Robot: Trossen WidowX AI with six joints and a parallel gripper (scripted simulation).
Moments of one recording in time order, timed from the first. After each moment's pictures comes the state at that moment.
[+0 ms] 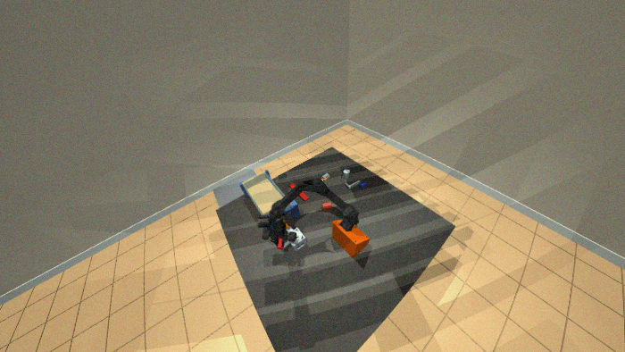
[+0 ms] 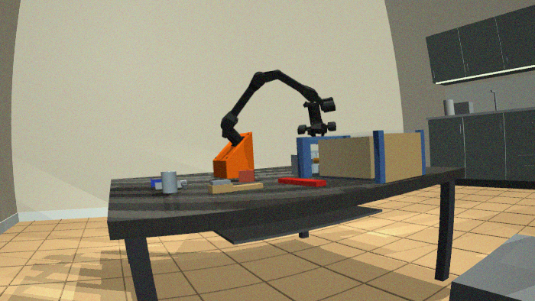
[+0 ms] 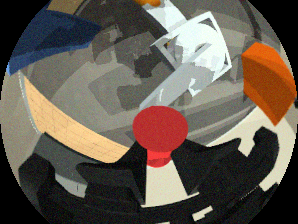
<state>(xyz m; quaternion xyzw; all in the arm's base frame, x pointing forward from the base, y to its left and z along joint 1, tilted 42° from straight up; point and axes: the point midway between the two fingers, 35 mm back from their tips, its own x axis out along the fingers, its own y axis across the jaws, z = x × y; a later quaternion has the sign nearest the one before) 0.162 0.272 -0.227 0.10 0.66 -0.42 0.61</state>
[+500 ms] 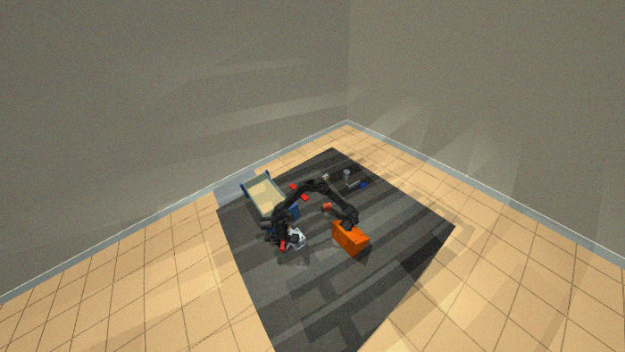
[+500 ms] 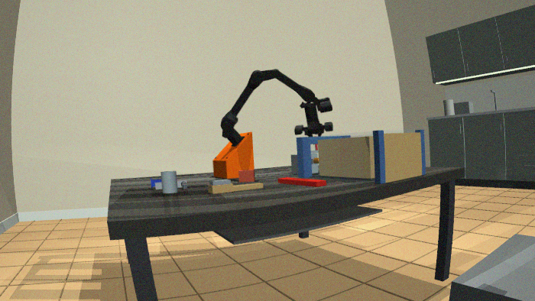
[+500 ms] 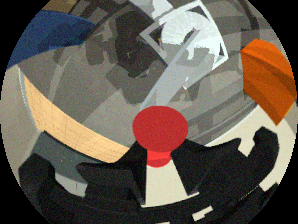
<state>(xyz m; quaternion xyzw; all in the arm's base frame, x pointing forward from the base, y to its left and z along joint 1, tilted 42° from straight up) 0.142 0.268 -0.225 0.10 0.67 -0.42 0.61</state>
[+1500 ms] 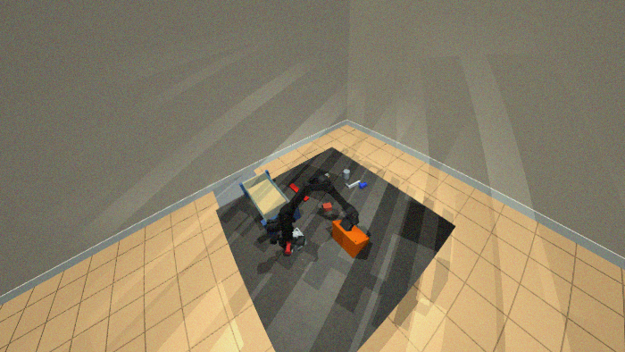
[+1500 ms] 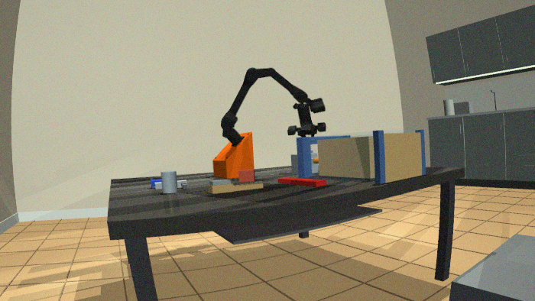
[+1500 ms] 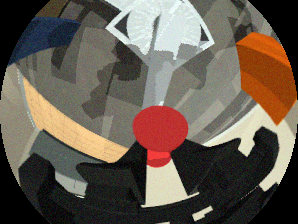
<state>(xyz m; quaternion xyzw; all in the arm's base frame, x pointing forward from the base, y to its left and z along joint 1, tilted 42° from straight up) 0.109 0.252 -0.213 0.10 0.67 -0.42 0.60</state>
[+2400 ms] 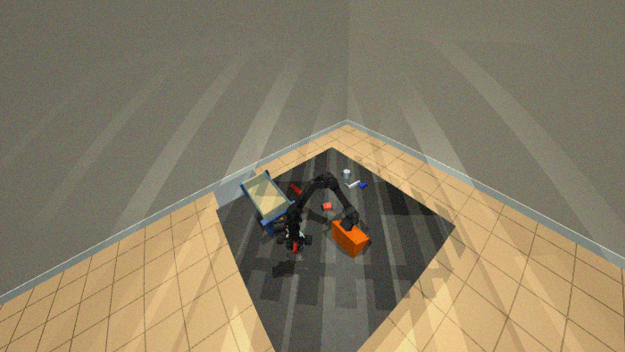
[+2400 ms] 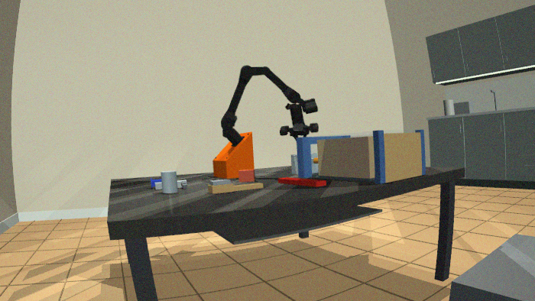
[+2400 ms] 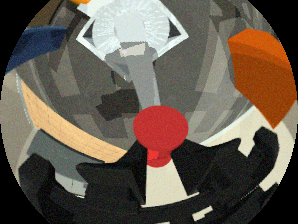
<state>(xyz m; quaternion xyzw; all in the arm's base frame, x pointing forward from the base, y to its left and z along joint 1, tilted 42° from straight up) 0.086 0.228 -0.193 0.09 0.68 -0.42 0.60</state>
